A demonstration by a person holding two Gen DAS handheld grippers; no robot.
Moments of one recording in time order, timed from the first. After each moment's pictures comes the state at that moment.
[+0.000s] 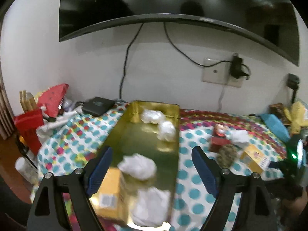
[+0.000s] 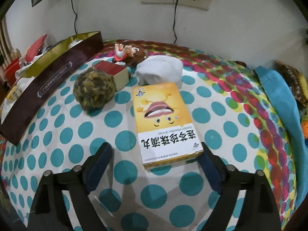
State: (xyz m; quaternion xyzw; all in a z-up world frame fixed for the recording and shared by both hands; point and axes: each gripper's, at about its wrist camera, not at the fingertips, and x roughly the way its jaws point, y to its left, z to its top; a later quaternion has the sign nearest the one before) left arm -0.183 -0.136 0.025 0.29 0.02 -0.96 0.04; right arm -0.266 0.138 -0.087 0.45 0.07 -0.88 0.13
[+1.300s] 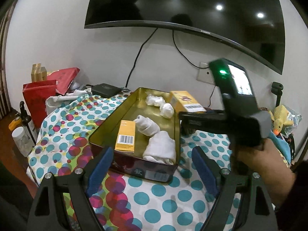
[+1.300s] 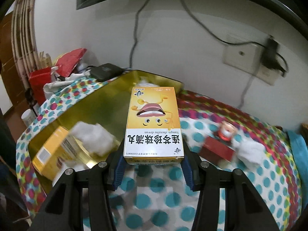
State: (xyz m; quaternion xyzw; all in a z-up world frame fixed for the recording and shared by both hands) left arm -0.075 -0.167 -0.009 0.25 0.08 -0.96 0.03; right arm -0.261 -0.053 -0.025 0.34 0.10 -0.91 0.21
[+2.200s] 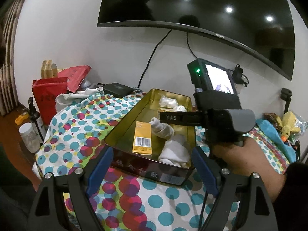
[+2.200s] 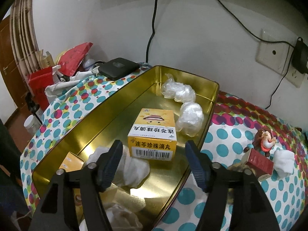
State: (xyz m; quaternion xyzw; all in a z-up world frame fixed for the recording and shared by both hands) left arm -0.074 -0.181 -0.009 0.25 0.09 -0.96 0.07; right arm -0.287 -0.113 -0.040 0.37 0.08 -0.90 0.22
